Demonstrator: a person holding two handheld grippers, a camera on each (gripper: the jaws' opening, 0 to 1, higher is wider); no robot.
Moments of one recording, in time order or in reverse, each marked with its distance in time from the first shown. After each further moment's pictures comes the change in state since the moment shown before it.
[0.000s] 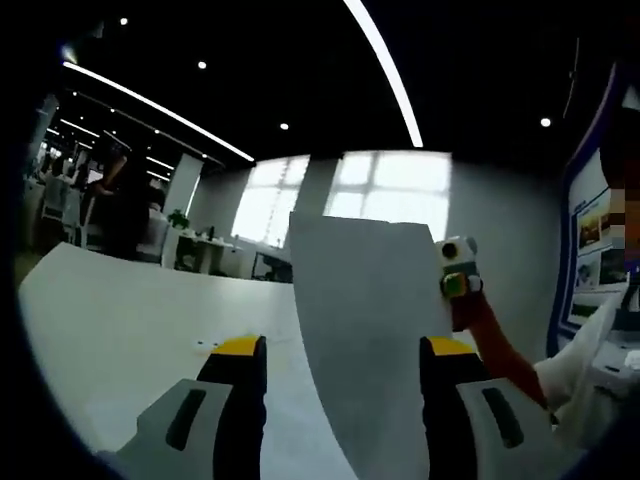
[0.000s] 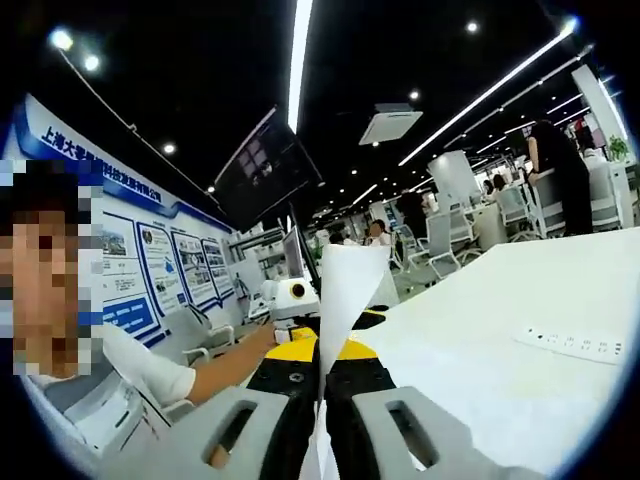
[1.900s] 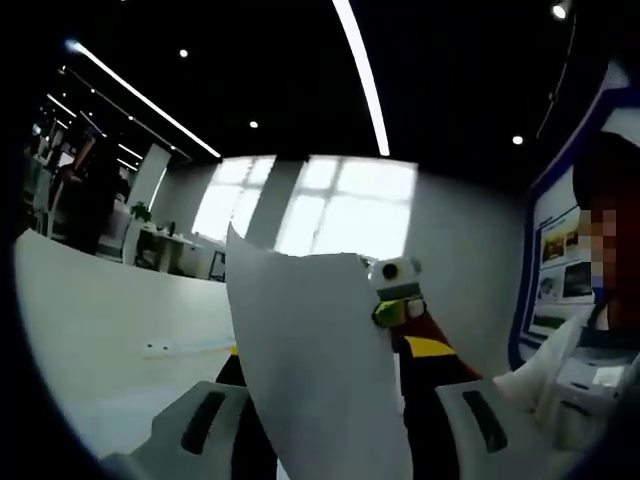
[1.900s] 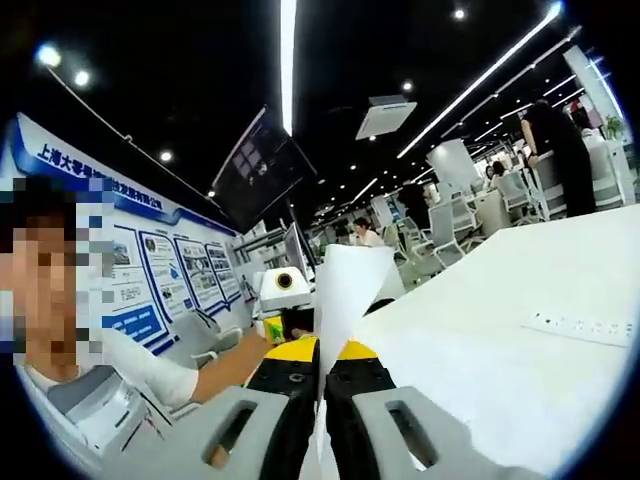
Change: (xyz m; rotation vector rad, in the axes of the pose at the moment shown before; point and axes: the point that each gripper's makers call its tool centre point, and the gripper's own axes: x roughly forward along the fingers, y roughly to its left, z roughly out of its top) left arm 0.015 -0.045 0.008 -0.054 -0.019 -0.183; right arm 0.004 -0.011 -0.010 0.064 0.005 0.034
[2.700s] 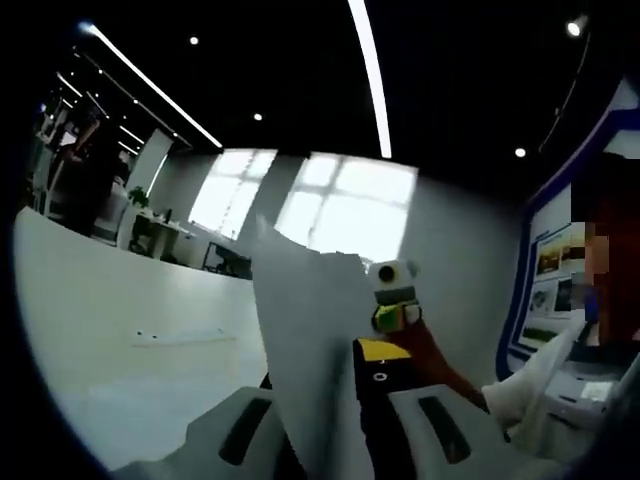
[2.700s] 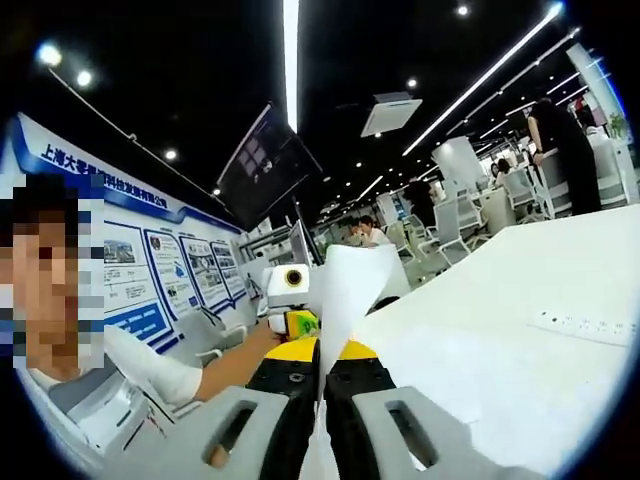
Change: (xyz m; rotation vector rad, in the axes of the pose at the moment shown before) left arm 0.001 0.000 0.000 -0.070 0.005 -0.026; right arm 0.004 0.002 -0.003 0.001 0.012 0.014
